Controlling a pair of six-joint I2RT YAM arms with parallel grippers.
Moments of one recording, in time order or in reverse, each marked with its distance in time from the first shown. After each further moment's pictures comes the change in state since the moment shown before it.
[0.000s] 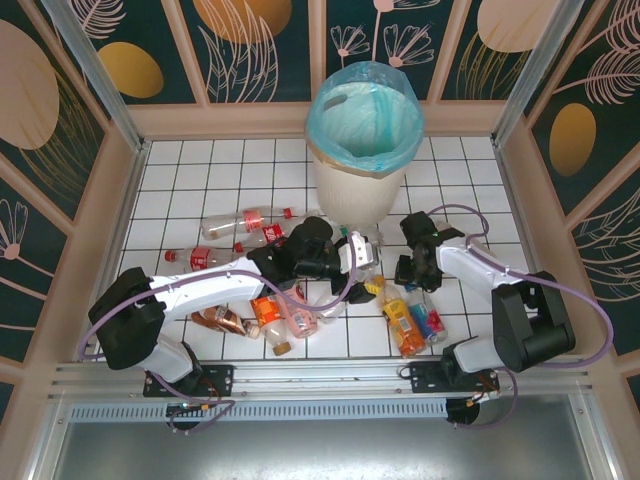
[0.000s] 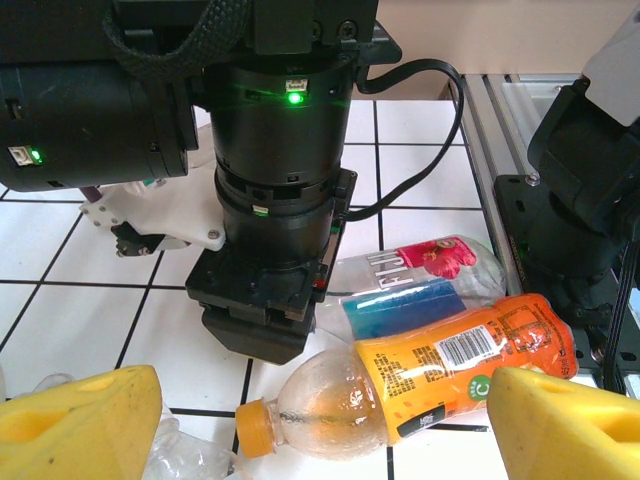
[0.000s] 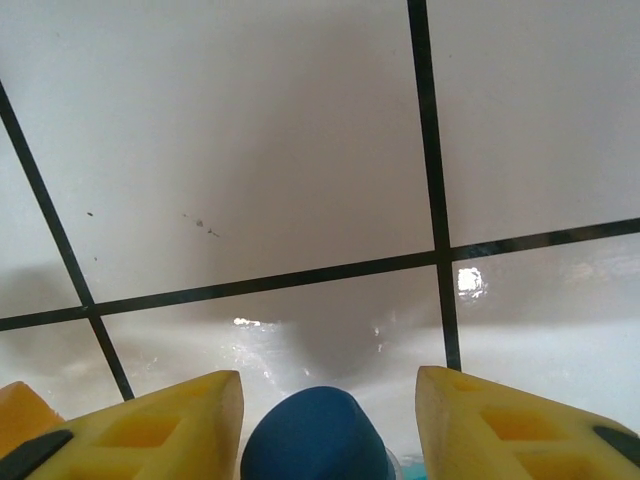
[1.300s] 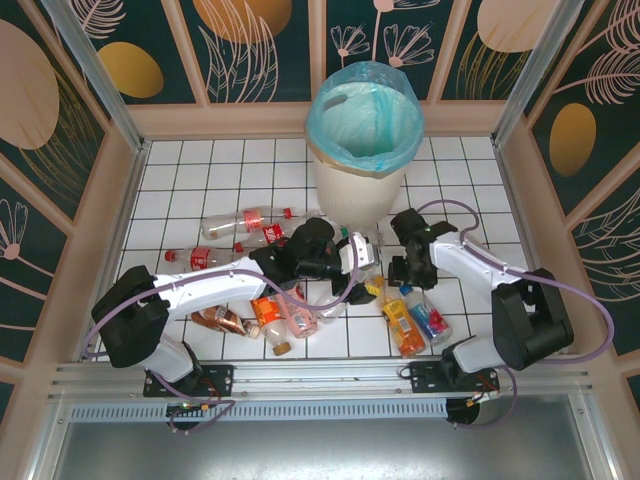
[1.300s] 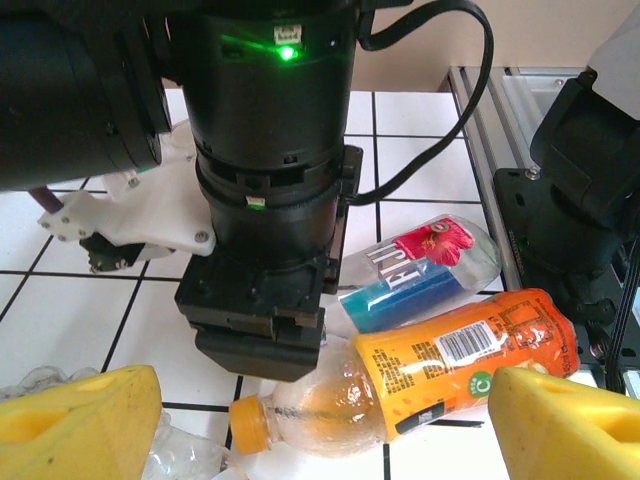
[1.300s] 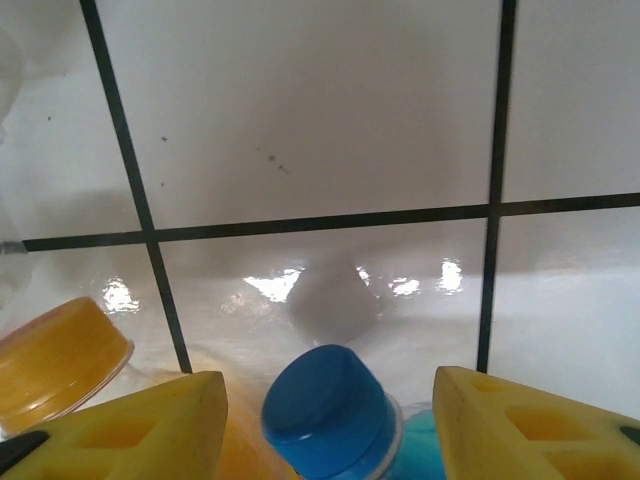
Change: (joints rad) left arm 0.000 0.017 0.000 0.001 0.003 -0.007; right arm 0.076 0.019 0.075 -0.116 -0.012 -0.035
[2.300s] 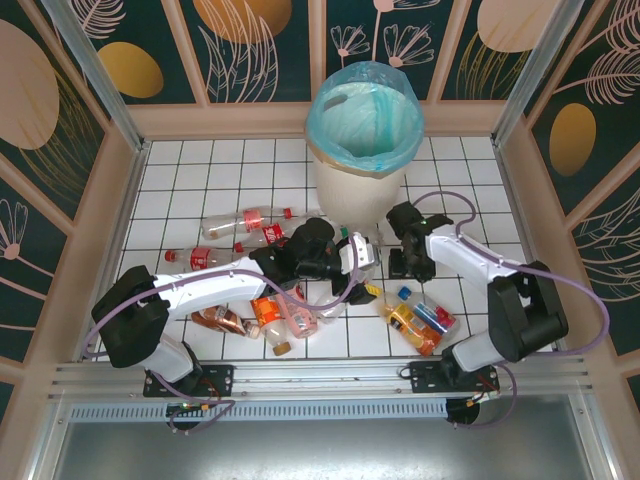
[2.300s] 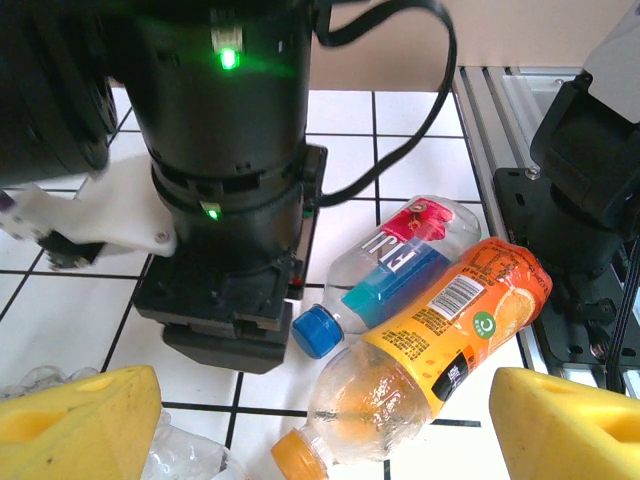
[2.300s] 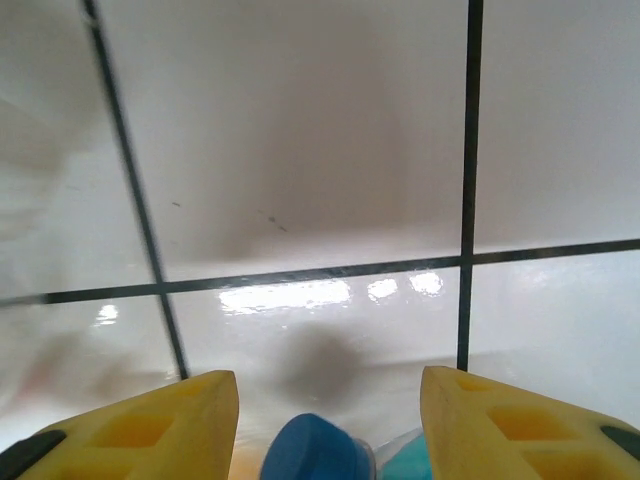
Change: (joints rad) left arm -0.001 0.000 0.000 0.000 0.000 0.000; right arm 0.007 0.025 0.079 -0.014 0.062 0.006
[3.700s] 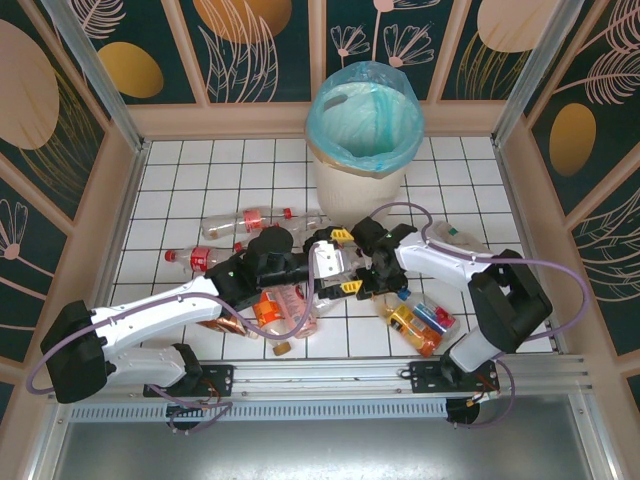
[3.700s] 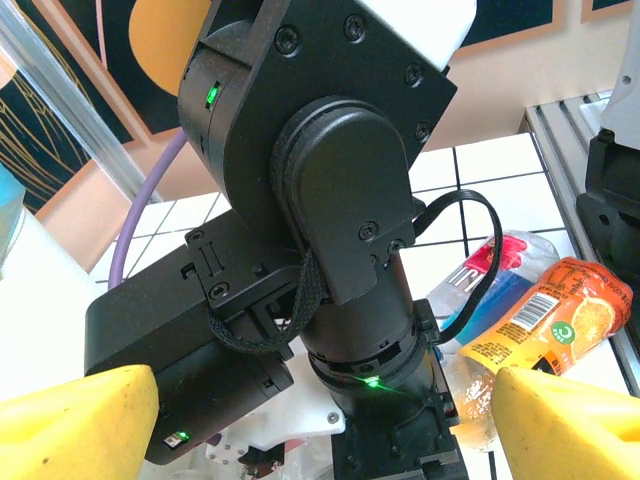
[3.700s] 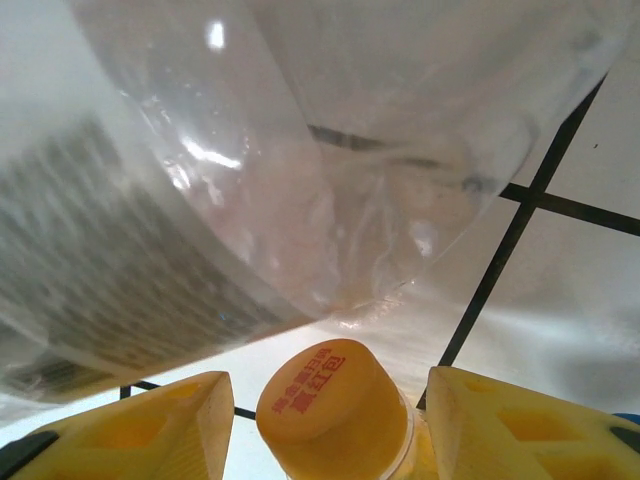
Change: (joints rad) left arm -0.005 -0.319 -0.159 0.055 -0.166 0.177; right arm 0.259 0.108 0.020 0.037 -0.160 -0.076
